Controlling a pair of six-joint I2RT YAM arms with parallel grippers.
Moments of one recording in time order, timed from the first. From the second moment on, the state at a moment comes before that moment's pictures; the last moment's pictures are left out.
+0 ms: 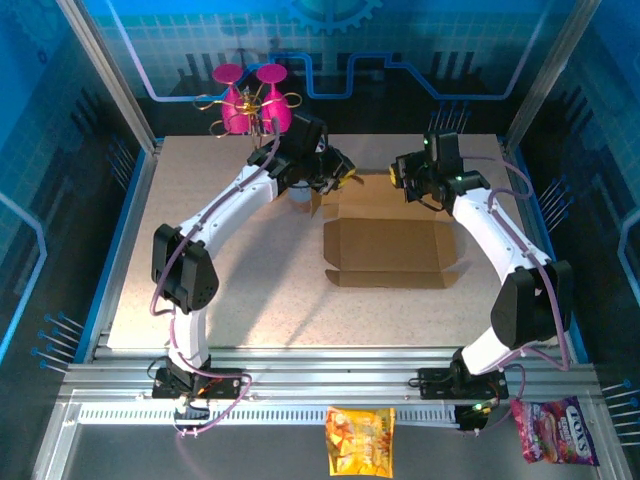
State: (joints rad) left arm -0.51 1.95 1.88 -0.62 0.35 -1.31; right arm 0.22 1.57 1.36 -0.45 -0.23 1.56
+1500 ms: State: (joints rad) left arm -0.51 1.93 1.74 -0.55 0.32 -1.47; right arm 0.20 1.31 0.78 0.22 -0.23 1.59
